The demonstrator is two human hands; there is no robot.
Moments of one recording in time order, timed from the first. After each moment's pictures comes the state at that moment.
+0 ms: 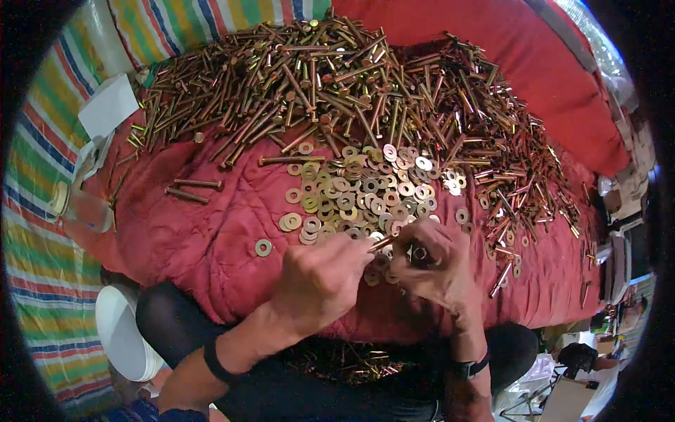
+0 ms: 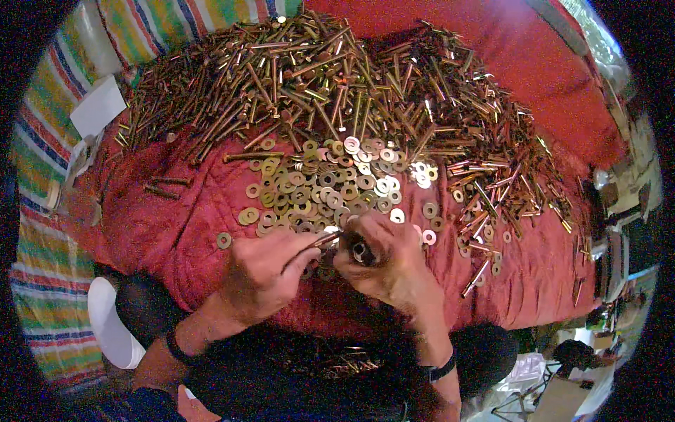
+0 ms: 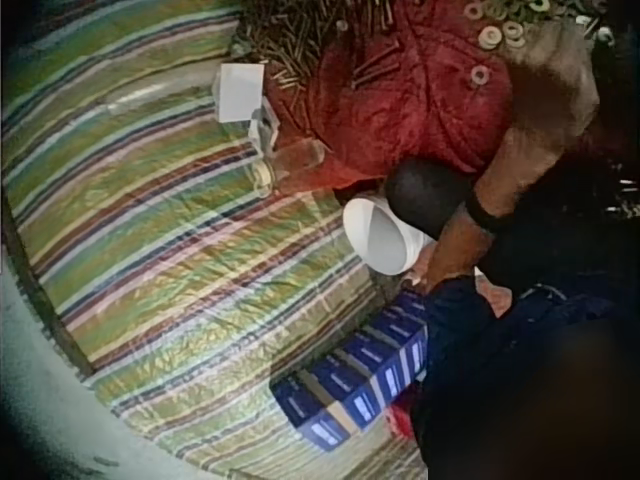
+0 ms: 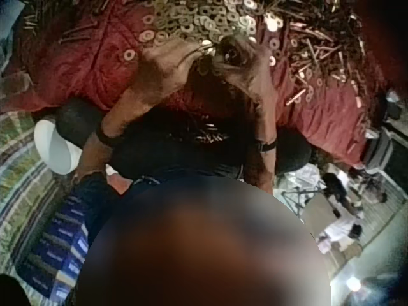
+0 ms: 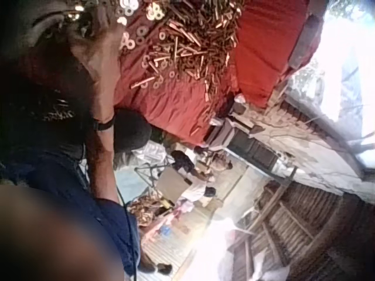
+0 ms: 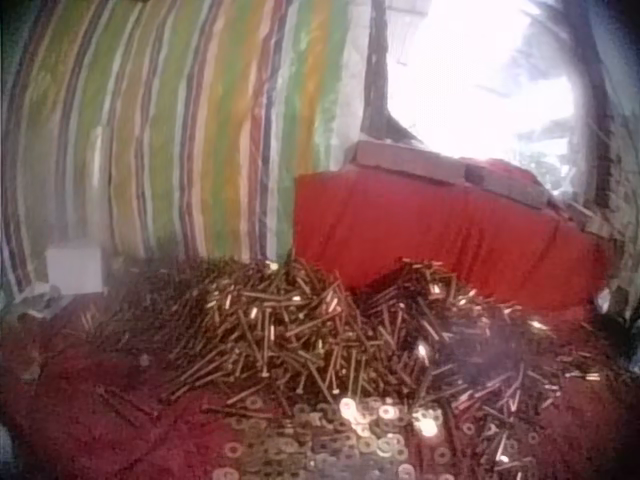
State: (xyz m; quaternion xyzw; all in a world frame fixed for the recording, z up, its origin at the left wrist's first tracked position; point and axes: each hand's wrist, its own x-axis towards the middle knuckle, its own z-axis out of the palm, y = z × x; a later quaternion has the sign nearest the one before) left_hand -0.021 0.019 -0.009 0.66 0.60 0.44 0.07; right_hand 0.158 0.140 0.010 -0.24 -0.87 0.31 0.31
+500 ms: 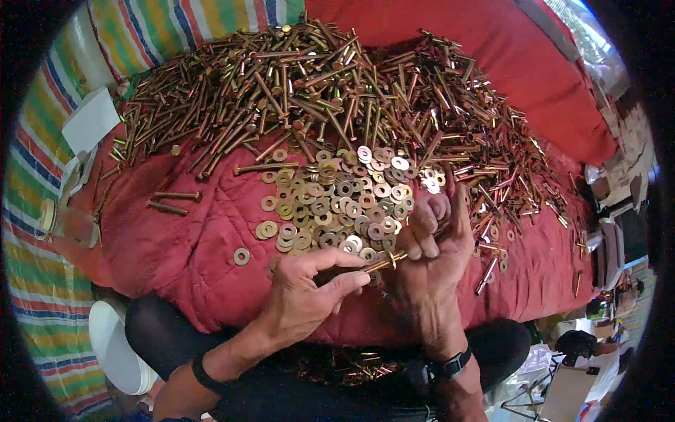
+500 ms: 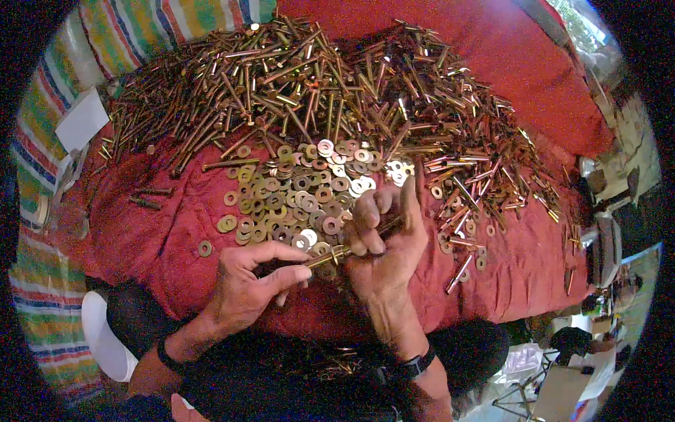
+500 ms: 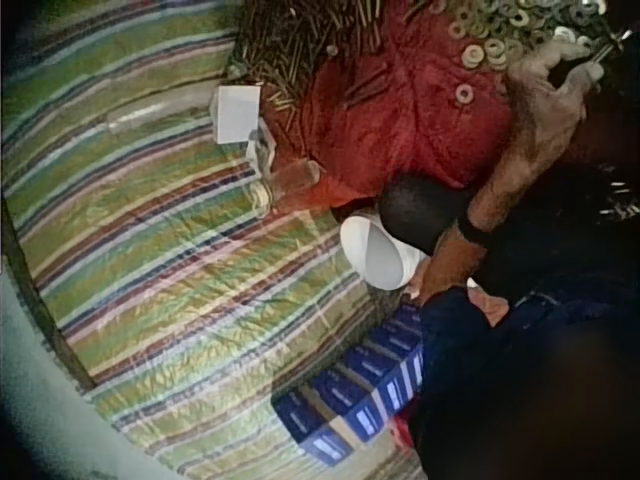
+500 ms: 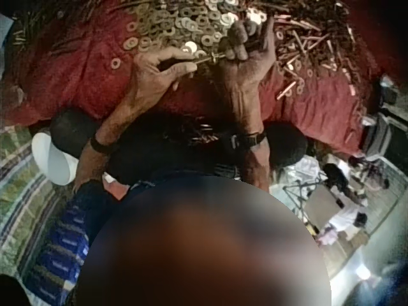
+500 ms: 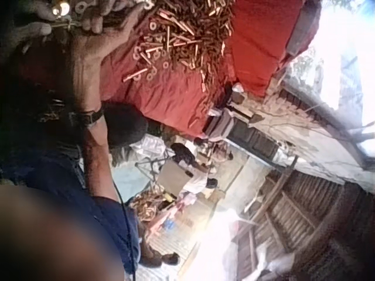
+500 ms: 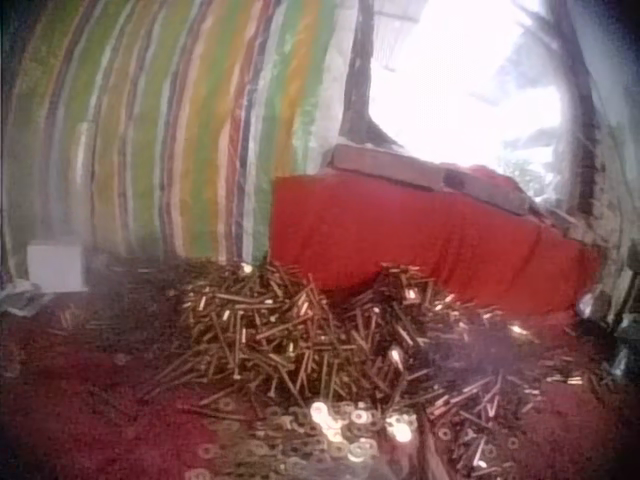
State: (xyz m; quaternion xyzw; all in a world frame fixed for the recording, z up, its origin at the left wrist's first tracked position) left_hand -0.006 0.017 0.008 0.45 0.56 0.53 0.45; right_hand 0.145 0.147 0.010 -0.16 -0.20 0.81 0.52
